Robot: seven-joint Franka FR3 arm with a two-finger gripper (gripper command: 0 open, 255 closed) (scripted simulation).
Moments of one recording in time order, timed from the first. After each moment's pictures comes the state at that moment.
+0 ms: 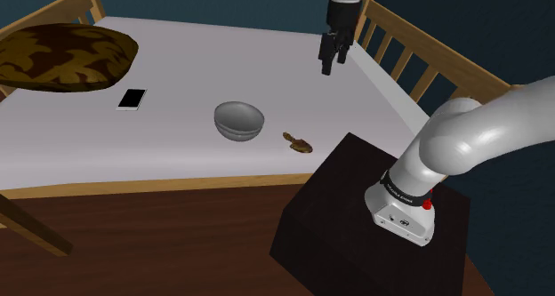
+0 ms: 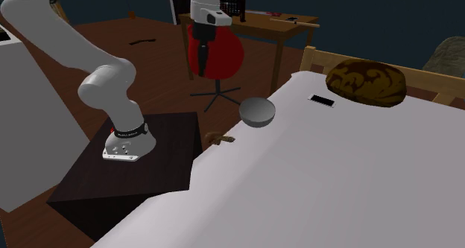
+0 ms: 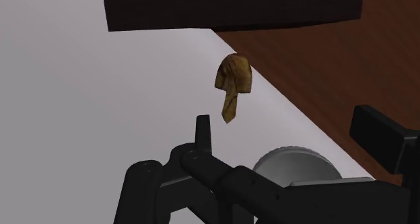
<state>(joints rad) -0.06 -0.61 0.07 -2.41 0.01 1.65 -0.01</state>
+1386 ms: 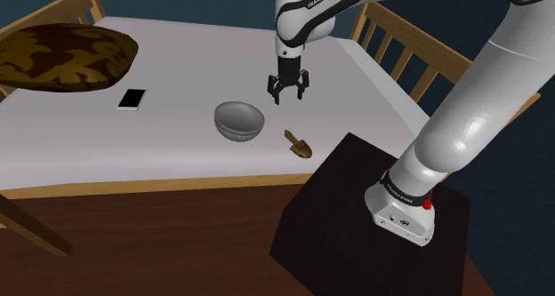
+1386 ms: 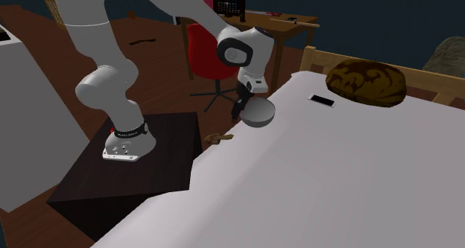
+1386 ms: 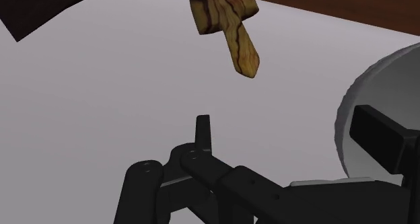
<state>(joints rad) -0.16 0.05 0.10 -2.28 0.04 2.10 0.41</state>
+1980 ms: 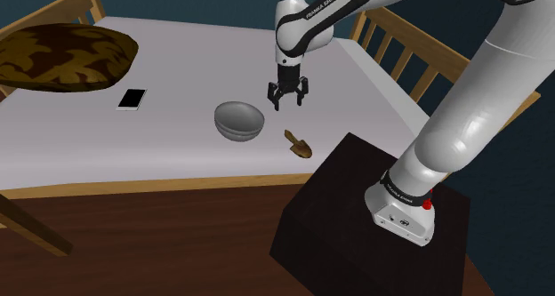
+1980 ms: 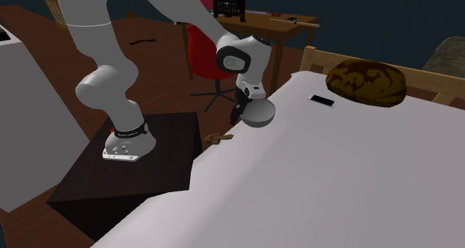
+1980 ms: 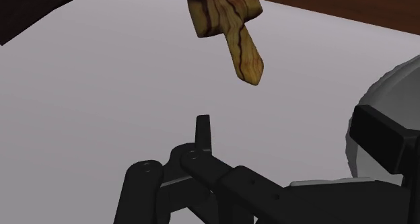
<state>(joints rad) -0.15 0.07 0.10 -2.31 0.04 2.16 0.41</state>
